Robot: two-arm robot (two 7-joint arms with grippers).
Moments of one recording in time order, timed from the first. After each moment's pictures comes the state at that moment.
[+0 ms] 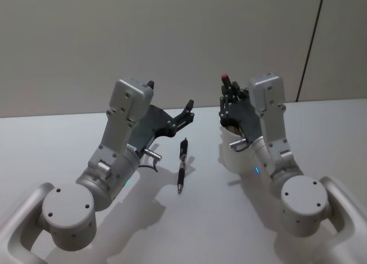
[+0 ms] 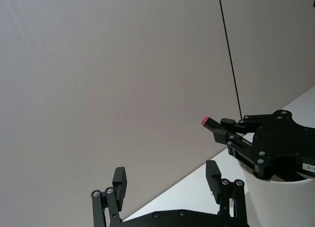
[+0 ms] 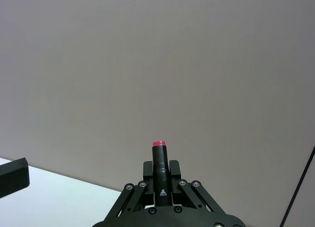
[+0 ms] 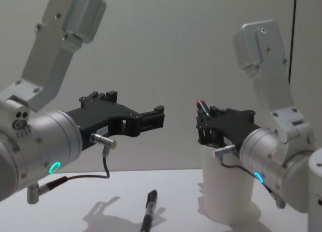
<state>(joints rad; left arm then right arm) -0.24 0.38 0.45 -1.63 -0.20 0.01 -0.01 0.31 0.01 -0.39 -1.31 -0.09 -0.09 -0.08</state>
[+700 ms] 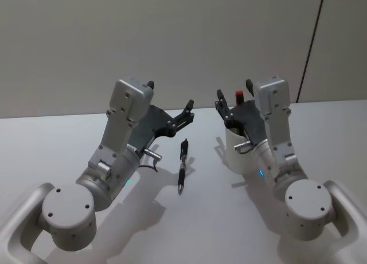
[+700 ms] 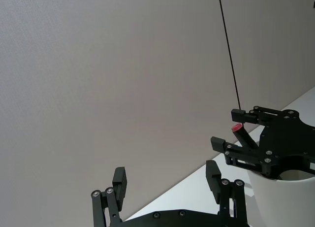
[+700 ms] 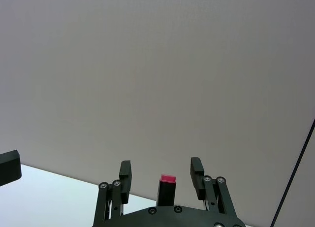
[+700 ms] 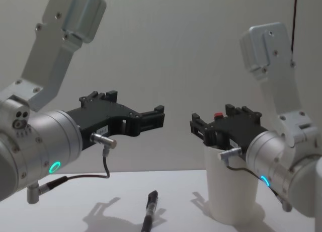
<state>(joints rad) -0.24 0.38 0.45 -1.63 -0.20 0.01 -0.01 0.29 0.02 -0.38 -1.32 -0.09 -0.09 -0.09</state>
